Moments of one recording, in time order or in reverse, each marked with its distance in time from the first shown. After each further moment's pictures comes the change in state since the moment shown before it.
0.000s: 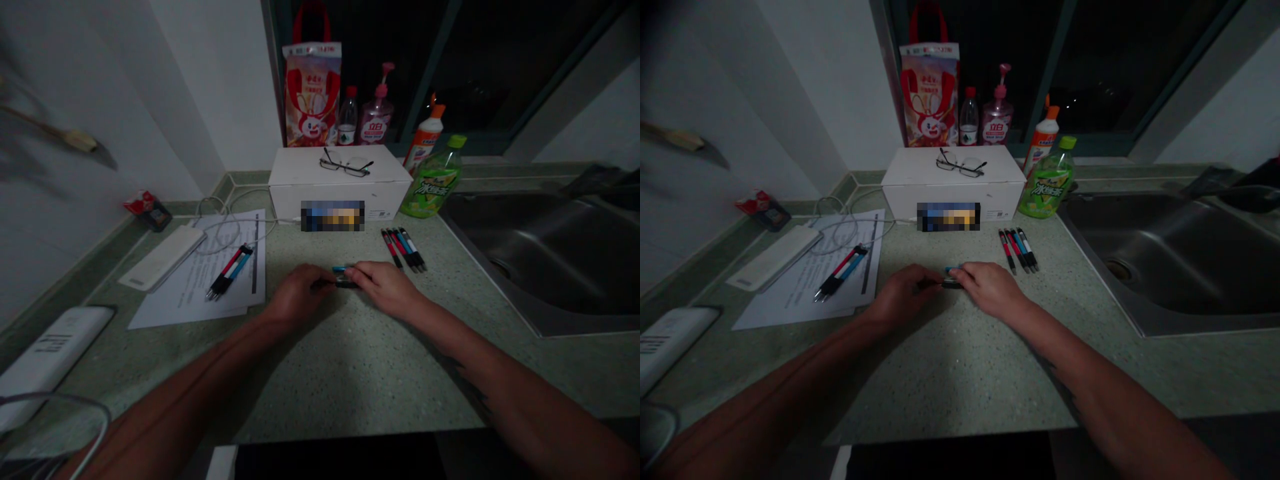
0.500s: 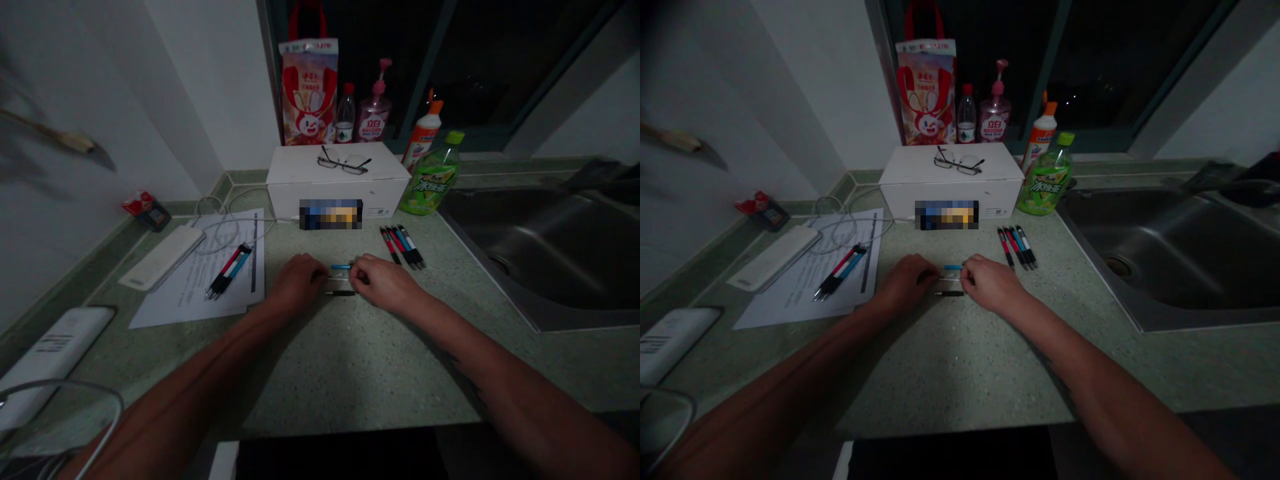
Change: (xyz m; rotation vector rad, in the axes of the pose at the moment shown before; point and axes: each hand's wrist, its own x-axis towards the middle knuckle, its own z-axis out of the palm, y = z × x) left_hand 0.017 -0.013 0.003 0.265 0.001 0.019; right_hand 0.000 0.006 0.000 -0.261 -0.013 -0.020
